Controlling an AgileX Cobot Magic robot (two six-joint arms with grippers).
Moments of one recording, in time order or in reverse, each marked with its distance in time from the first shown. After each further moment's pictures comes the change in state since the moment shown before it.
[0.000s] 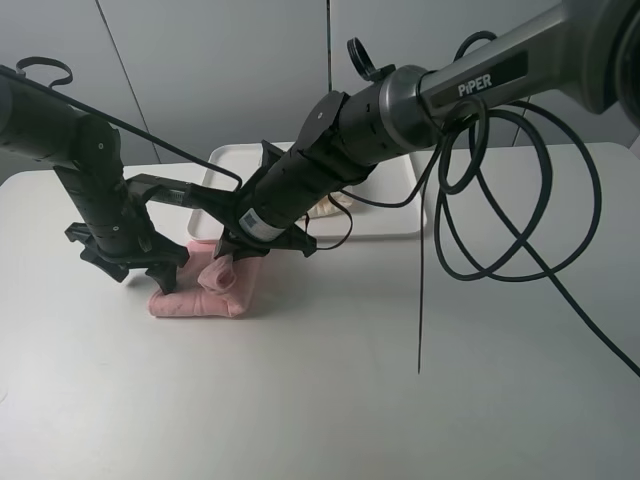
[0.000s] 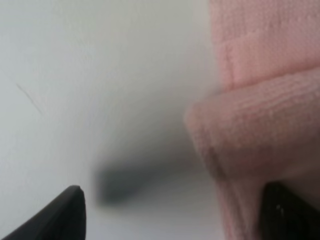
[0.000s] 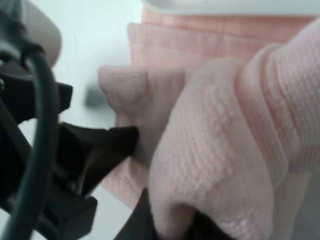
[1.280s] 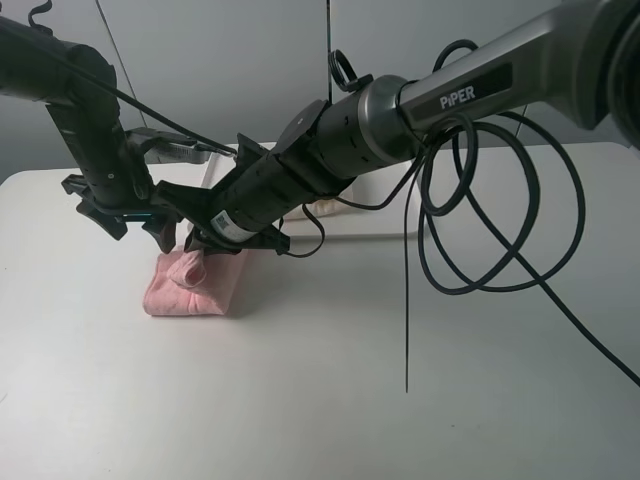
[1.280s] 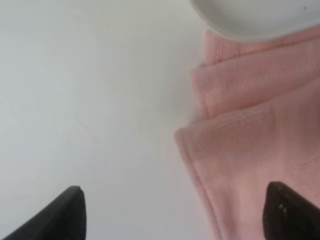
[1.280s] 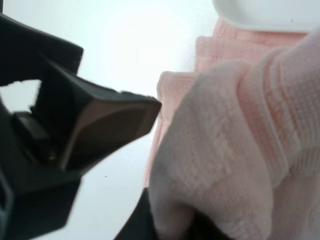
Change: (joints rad) left arm 0.000 -0.030 -0.227 -0.013 0.236 0.076; right arm 0.063 0.000 0.000 0.199 -0.095 -0.187
